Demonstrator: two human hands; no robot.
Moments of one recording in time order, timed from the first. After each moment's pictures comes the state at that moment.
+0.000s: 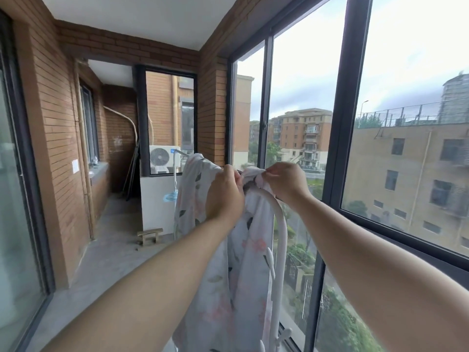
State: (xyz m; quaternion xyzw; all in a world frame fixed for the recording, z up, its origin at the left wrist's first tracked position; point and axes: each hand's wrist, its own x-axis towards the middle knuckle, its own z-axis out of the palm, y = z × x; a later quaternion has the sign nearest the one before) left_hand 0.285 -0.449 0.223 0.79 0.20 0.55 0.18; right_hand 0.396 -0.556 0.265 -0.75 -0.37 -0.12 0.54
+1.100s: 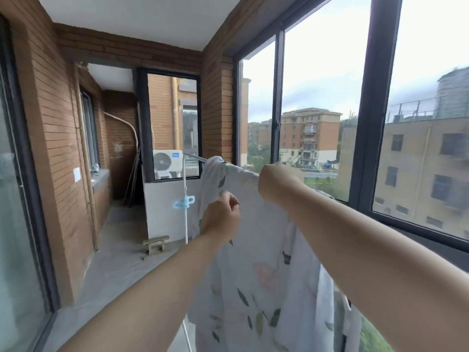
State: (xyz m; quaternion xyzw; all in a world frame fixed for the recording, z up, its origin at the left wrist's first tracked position) left_hand 0.267 -0.296 0.175 0.84 0.25 0.41 0.25; right_hand 0.340 -0.412 0.284 -0.93 -0.33 -0.17 0.05
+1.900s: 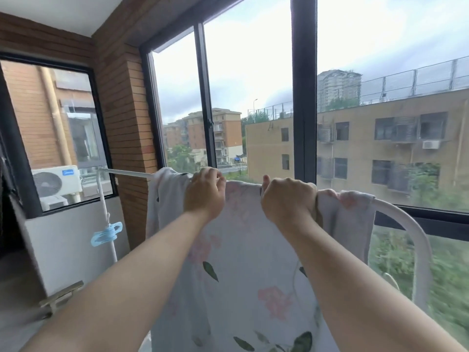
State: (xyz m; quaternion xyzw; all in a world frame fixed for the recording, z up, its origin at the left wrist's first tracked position) left_hand 0.403 -0.142 0.218 0.89 0.01 0.44 0.15; right_hand 0.387 -0.339 0.228 -0.92 -0.07 -0.38 0.04
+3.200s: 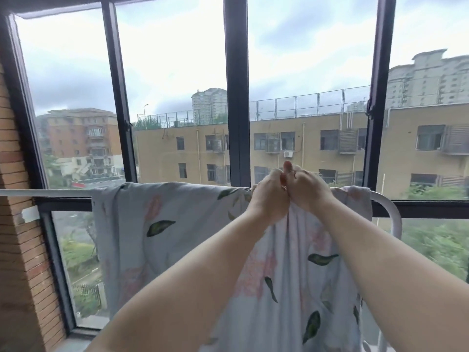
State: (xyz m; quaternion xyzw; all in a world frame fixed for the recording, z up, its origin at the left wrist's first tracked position) left_hand 0.391 -0.218 0.239 0.83 -0.31 0.18 0.43; right_hand 0.380 -0.336 0.252 -0.91 0.07 -0.32 0.24
